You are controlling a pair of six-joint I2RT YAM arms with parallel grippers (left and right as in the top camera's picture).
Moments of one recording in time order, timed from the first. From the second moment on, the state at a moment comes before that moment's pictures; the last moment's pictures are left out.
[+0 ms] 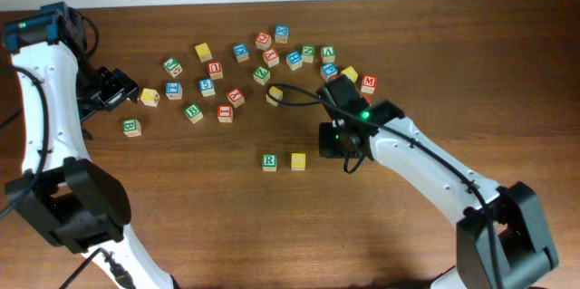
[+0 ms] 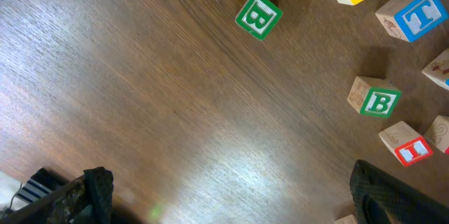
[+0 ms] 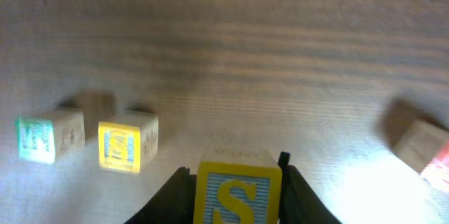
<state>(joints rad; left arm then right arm) 0.27 2.05 2.06 -1.60 -0.07 -0.52 0.50 1.70 1.19 -0.77 0.00 0.52</state>
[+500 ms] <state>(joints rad) 0.27 2.05 2.06 -1.61 -0.07 -0.52 0.50 1.50 1.10 -0.90 -0.04 0.53</state>
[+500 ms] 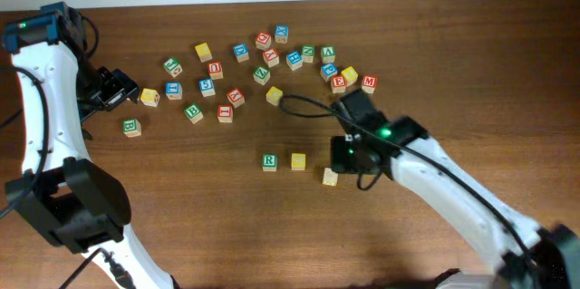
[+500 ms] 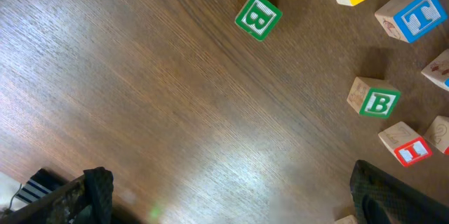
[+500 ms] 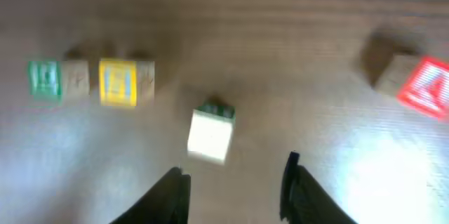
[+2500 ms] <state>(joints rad) 0.27 2.05 2.06 -1.61 -0.07 -0.52 0.70 1.76 0.89 -1.07 -0.40 0.43</state>
